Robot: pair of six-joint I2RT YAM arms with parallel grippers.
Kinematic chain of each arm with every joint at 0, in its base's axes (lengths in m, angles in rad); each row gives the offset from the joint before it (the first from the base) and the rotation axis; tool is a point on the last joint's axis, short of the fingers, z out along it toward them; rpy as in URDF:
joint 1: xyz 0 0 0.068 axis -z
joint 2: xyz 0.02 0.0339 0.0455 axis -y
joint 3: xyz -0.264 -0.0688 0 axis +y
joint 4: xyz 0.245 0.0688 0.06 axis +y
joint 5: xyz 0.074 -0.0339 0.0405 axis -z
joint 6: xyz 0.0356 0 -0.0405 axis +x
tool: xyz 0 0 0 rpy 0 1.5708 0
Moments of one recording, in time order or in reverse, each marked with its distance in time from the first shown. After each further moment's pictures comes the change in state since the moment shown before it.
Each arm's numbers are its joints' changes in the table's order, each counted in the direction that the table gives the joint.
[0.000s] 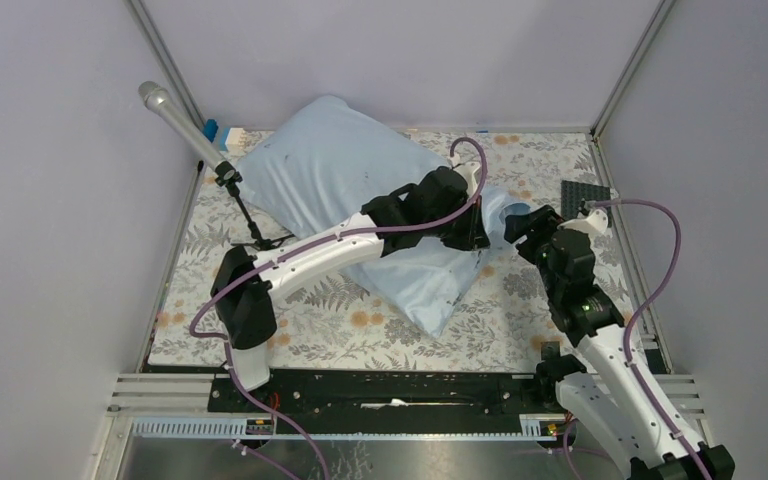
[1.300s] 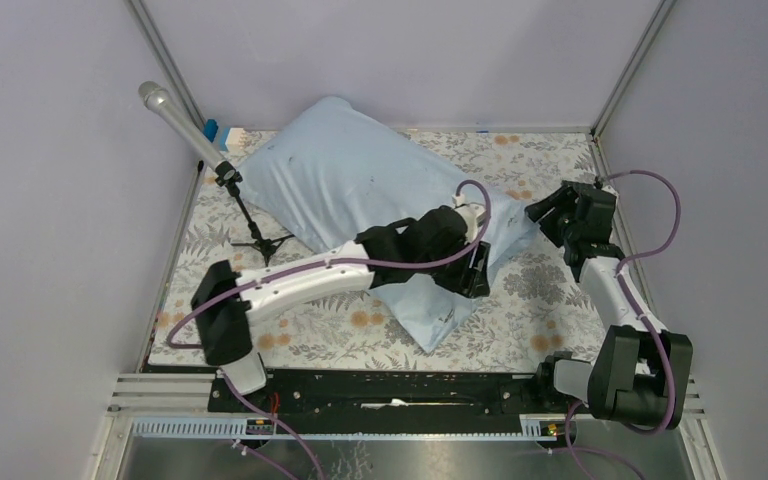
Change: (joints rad) left arm 0.119 0.092 0.187 0.027 0.007 0.041; right arm 0.433 -0.514 -0.134 -0.102 -0.415 -0.089
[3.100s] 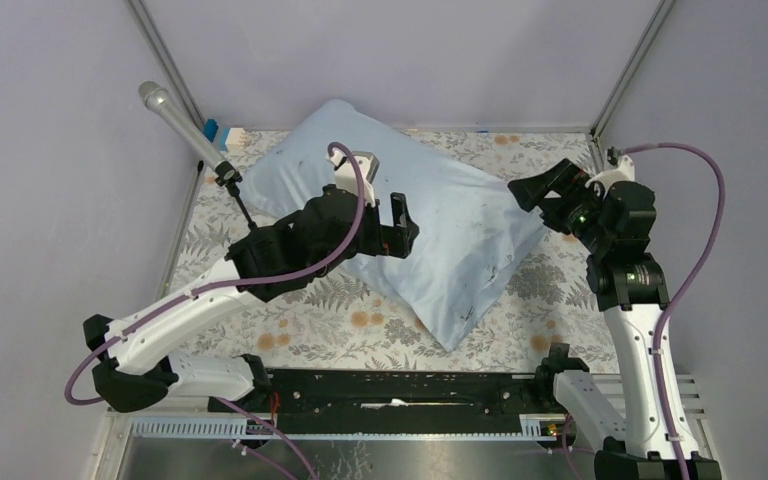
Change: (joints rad) left arm -0.055 0.517 0.094 0.193 -0.546 0.048; right arm -0.149 0.370 -0.343 0.383 -0.140 -0.034
